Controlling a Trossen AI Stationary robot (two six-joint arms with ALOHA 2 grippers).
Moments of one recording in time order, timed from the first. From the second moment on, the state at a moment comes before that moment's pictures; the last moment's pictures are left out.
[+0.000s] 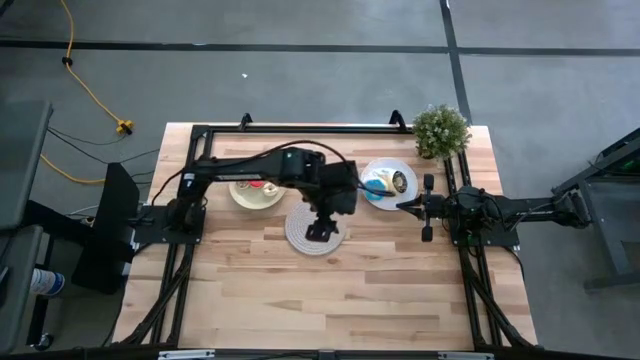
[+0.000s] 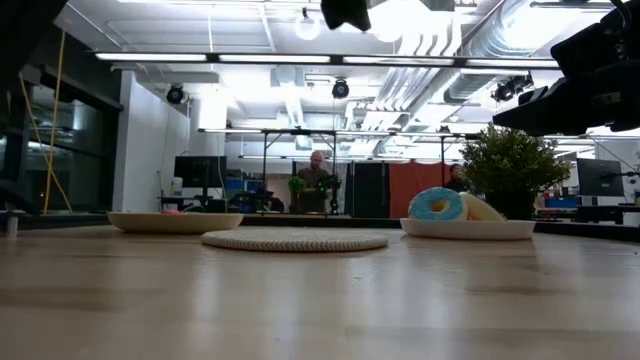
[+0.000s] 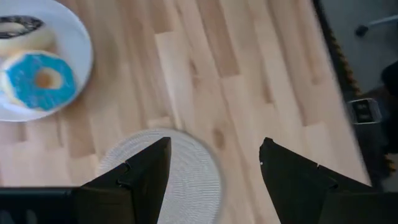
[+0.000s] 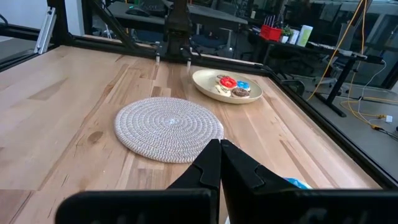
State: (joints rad) left arm -0.02 2.04 2.26 -1.27 0.21 0.16; right arm -0.01 0.20 0.01 0.05 0.10 -0.16
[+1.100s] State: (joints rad) left arm -0.07 1.00 0.83 -0.41 0.27 0.02; right arm -0.01 0.20 0.01 0.05 0.10 -0.16
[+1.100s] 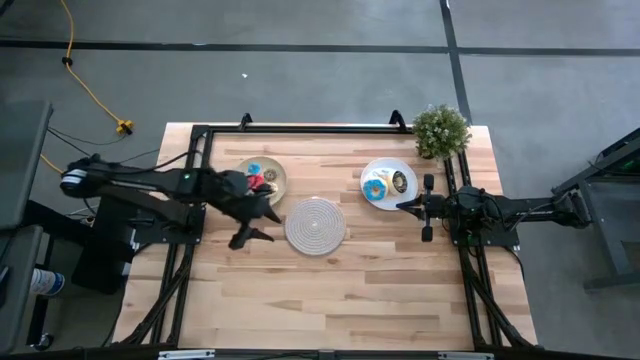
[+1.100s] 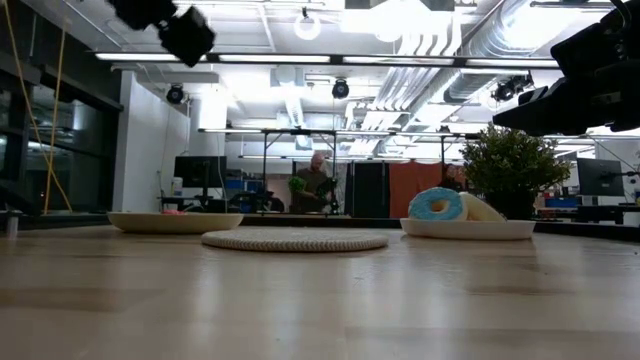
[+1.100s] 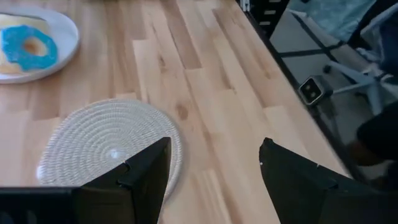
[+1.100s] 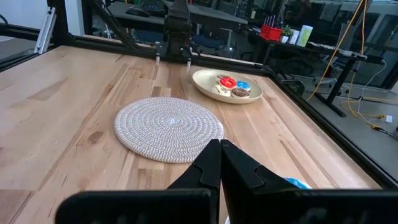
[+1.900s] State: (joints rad) left arm -0.06 0.38 0.34 -0.28 0.10 0.05; right arm -0.01 0.20 0.01 0.05 0.10 -0.16
